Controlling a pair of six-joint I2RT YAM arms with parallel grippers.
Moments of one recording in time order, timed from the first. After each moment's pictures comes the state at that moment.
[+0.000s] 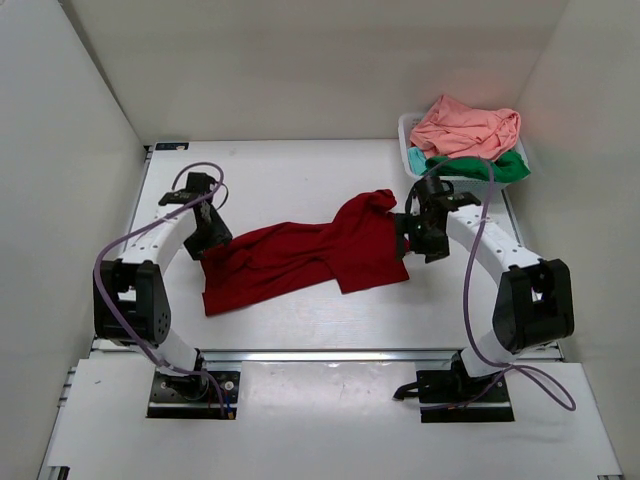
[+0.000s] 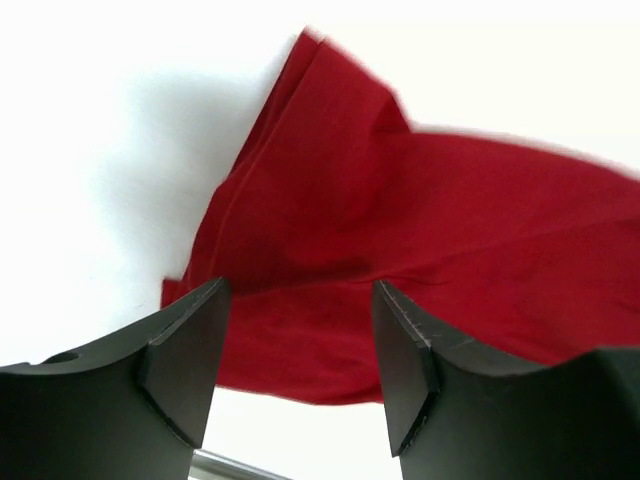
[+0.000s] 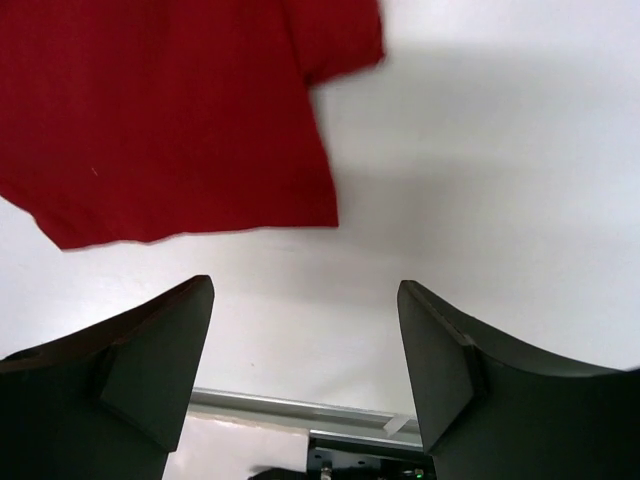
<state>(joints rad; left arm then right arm) -0.08 1.60 1.21 -0.84 -0.18 -0.65 0.24 1.56 1.21 -0.87 -0.05 0.23</state>
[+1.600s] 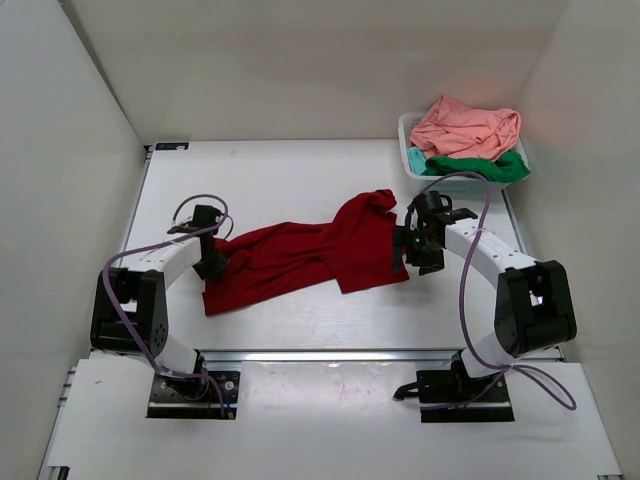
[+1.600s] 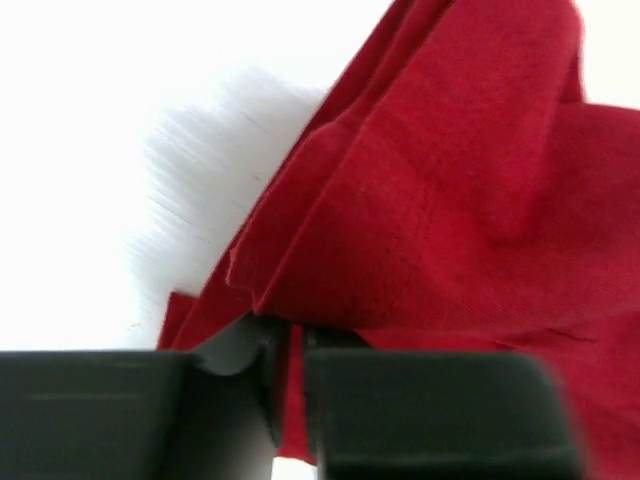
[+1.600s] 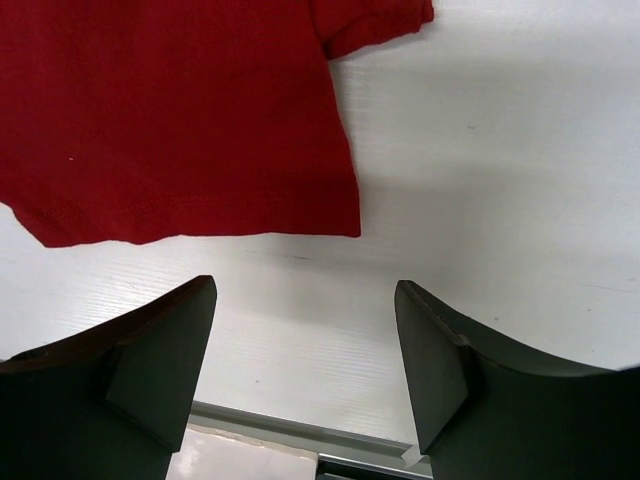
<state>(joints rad) -0.11 1.51 0.83 -0.58 -0.27 -0.76 0.25 1.52 1.00 -0.72 -0.12 0.26</state>
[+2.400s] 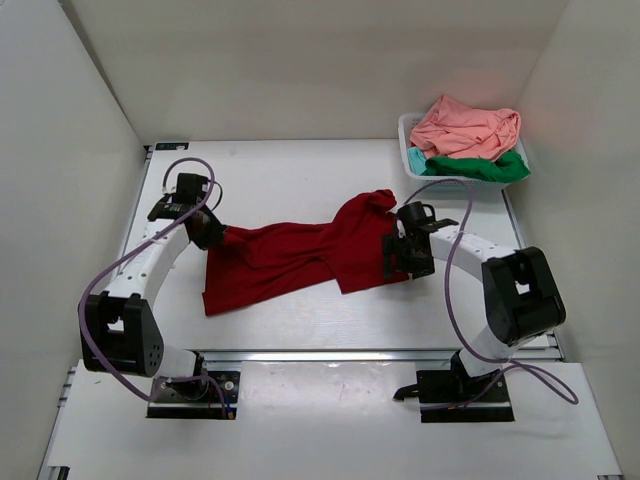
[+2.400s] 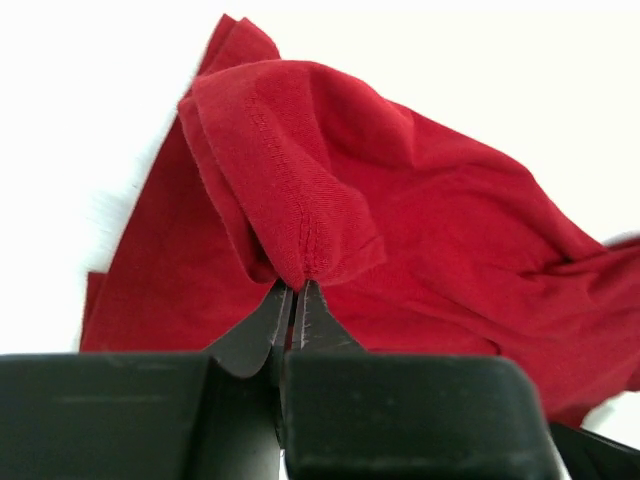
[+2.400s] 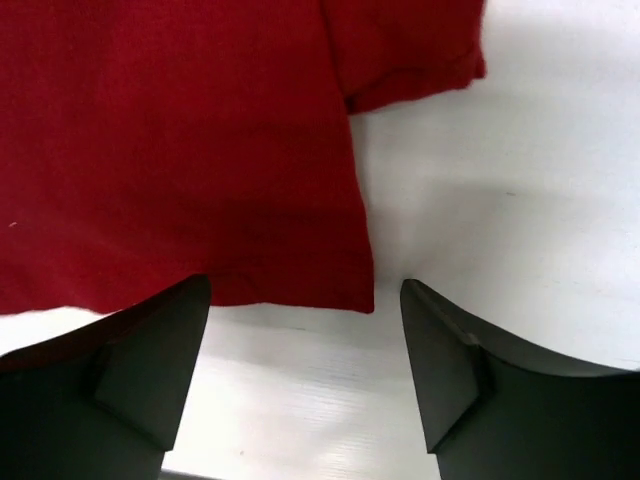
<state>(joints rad) -0.10 1.40 1.10 -0.73 -0.12 -0.74 0.32 1.60 0.91 -0.52 -0.06 0.28</state>
